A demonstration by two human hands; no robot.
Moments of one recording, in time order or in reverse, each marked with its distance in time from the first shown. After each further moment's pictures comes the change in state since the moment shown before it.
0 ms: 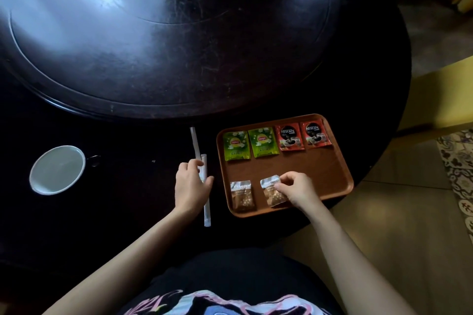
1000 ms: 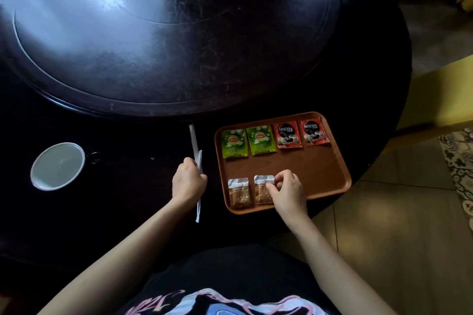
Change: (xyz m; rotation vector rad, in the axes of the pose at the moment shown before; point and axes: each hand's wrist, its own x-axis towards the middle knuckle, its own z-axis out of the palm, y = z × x) left_hand 0.014 0.000 0.003 0.090 -0.055 -0.132; right_hand -0.017 0.005 0.028 -0.054 0.240 -0.119
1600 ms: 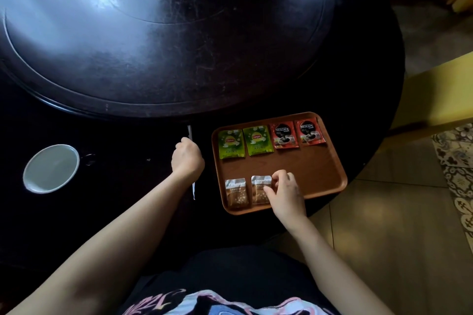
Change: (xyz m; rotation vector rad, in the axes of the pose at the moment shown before) left_hand 0.040 0.036 -0.010 0.191 -0.021 -0.085; right_hand -0.002 0.005 0.000 -0.123 -0.022 -0.077
